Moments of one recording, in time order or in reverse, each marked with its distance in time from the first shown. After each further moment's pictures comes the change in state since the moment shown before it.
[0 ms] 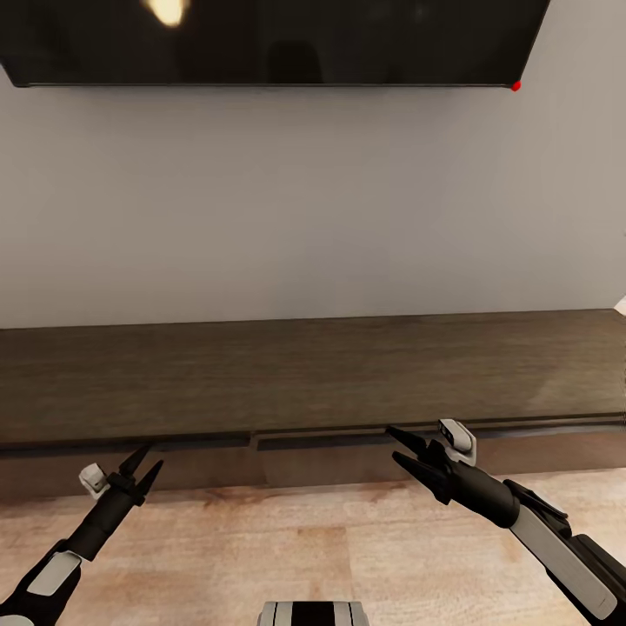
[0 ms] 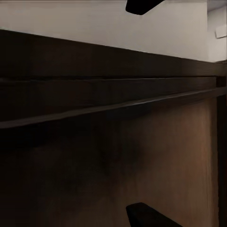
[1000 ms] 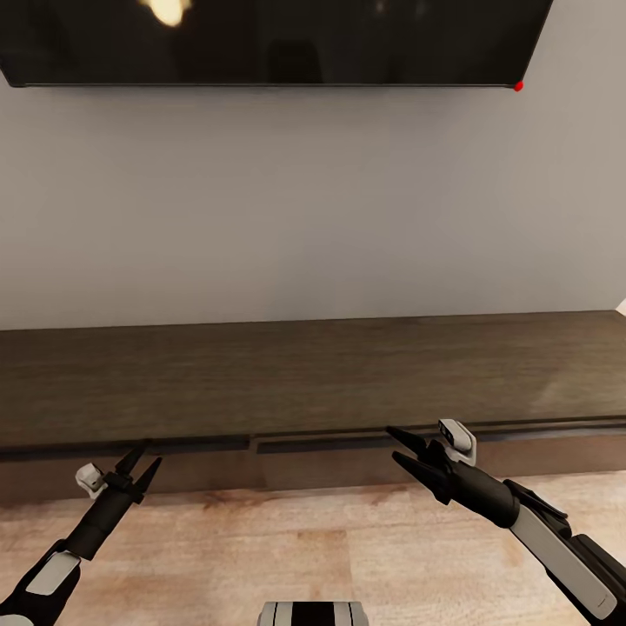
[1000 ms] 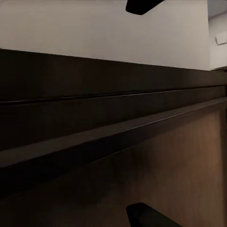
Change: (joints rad) left arm -0.002 0.002 0.002 0.003 0.012 0.002 -0.035; right arm 0.000 0.000 0.000 0.000 0.000 0.000 0.000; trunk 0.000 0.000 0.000
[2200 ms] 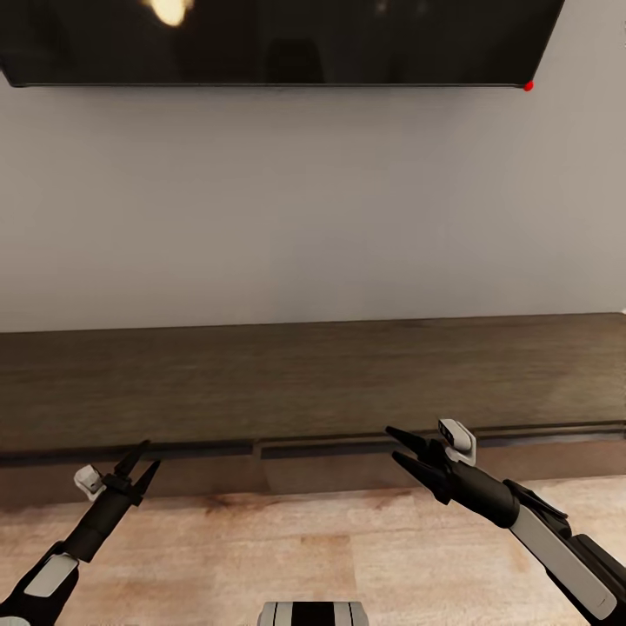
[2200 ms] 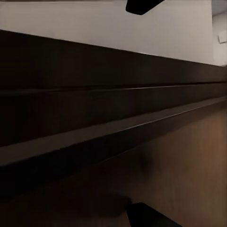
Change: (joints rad) left arm 0.003 0.003 0.002 0.005 0.000 -0.001 0.004; right arm 0.000 0.000 0.000 0.001 0.000 0.000 -0.002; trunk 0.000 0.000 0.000
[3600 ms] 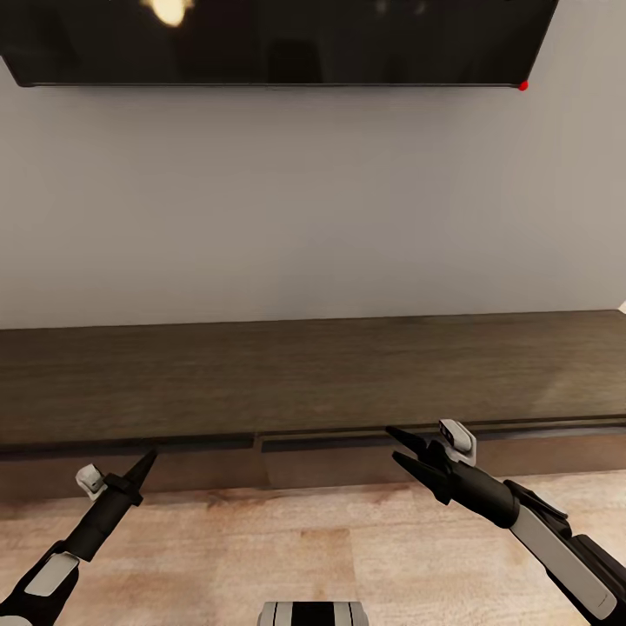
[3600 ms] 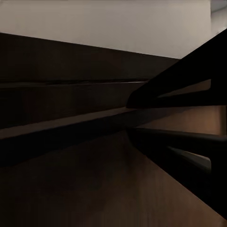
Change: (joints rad) left arm -0.002 0.000 0.002 0.000 -0.007 -0.002 0.019; right arm 0.000 0.000 0.000 0.003 0.000 -0.001 0.002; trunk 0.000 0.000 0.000
